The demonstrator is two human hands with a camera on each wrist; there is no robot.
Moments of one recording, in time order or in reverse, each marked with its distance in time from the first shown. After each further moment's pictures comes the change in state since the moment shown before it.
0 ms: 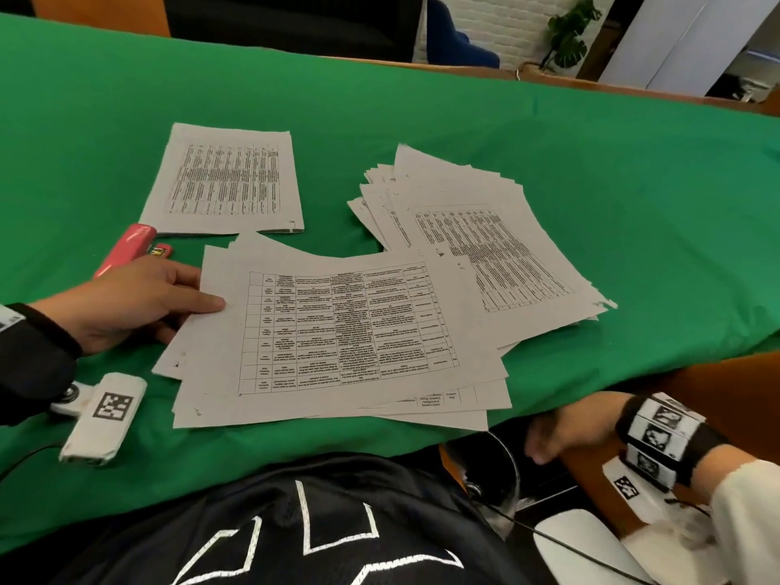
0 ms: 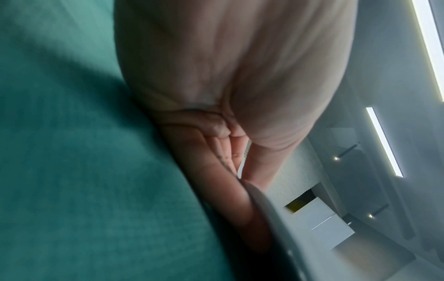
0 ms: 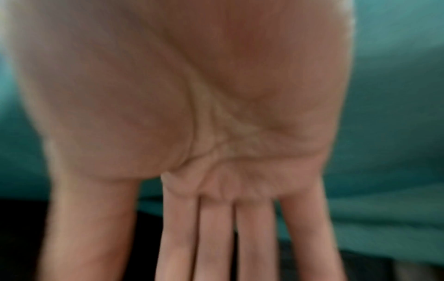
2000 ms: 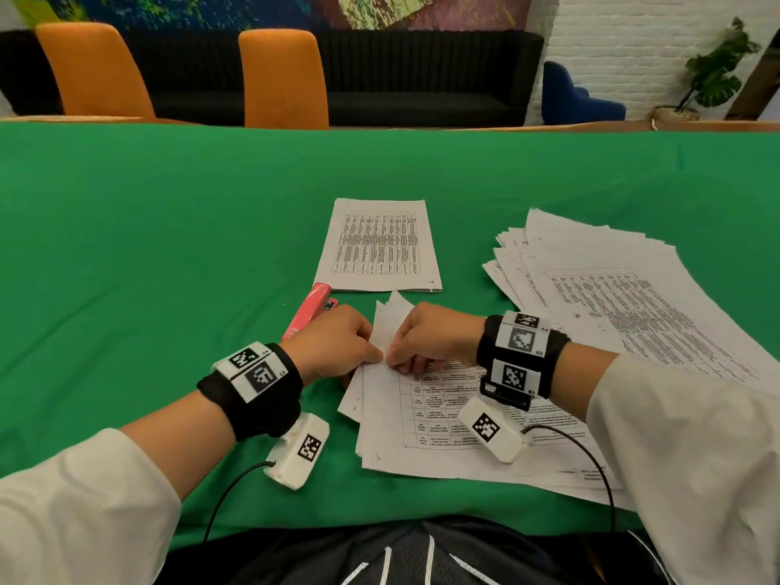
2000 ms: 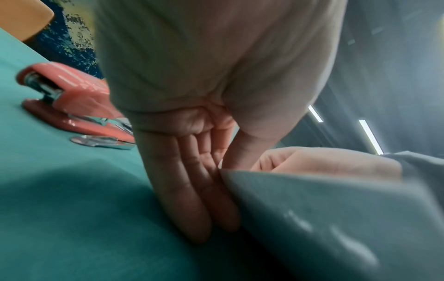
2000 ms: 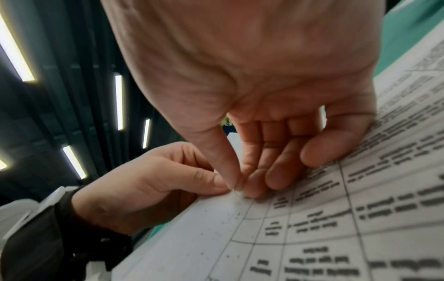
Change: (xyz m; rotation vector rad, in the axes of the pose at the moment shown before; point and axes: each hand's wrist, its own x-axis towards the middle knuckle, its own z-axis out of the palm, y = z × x) left_hand -0.010 0.023 0.012 0.447 0.255 -0.025; right_hand -0.003 -0.365 -0.121 0.344 0.367 -0.534
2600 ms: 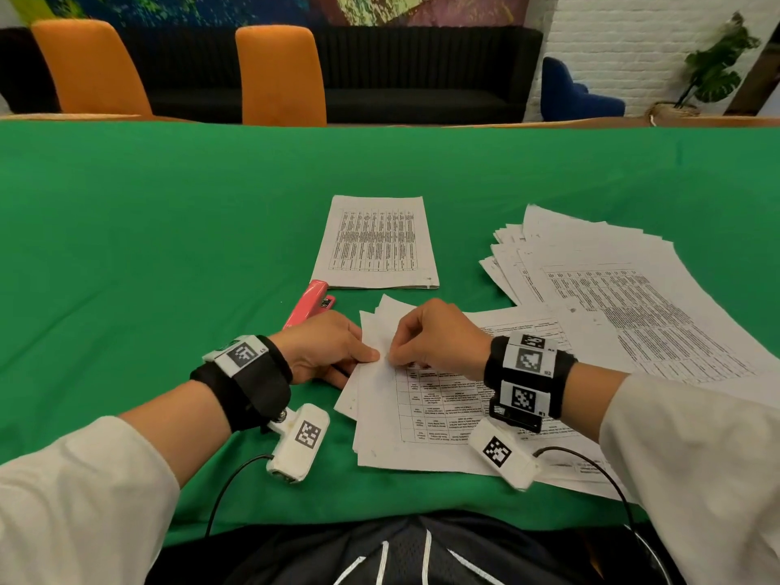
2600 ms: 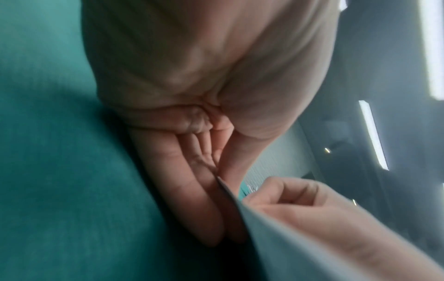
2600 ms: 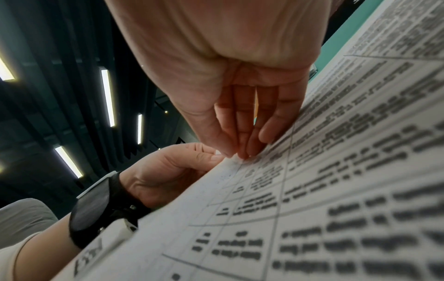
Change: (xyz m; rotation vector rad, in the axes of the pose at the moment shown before) left_hand 0.002 -0.009 0.000 -0.428 -0.202 -0.157; right_hand -0.008 0.022 0.010 0.033 0.237 -0.199
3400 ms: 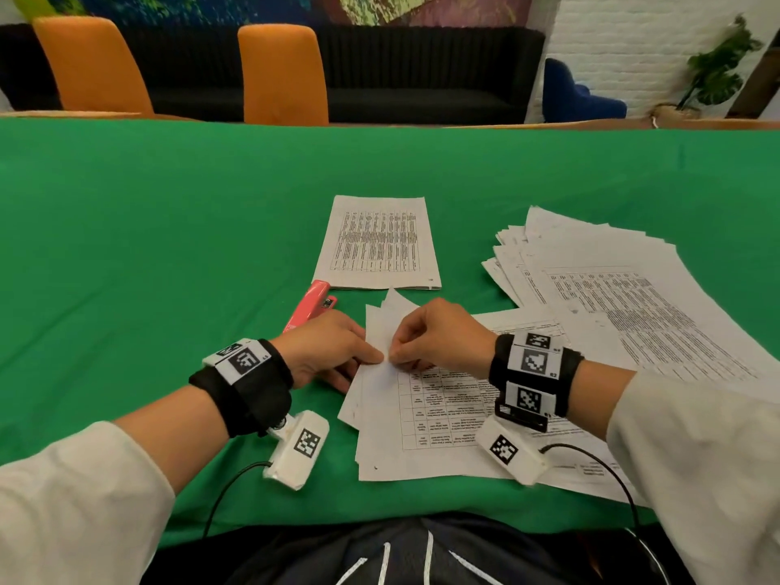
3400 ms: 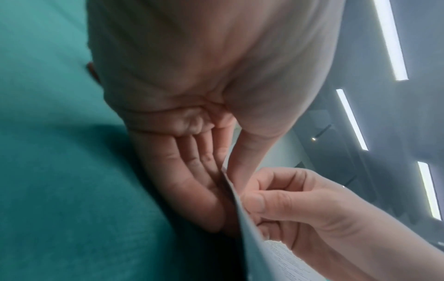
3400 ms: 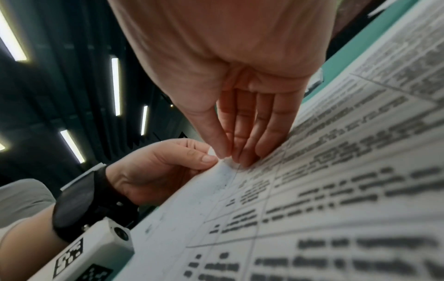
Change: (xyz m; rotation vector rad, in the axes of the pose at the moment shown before) left_hand -0.007 0.003 0.005 0.073 0.044 0.053; right_hand 0.001 0.001 -0.004 0.010 -0.007 -0.026
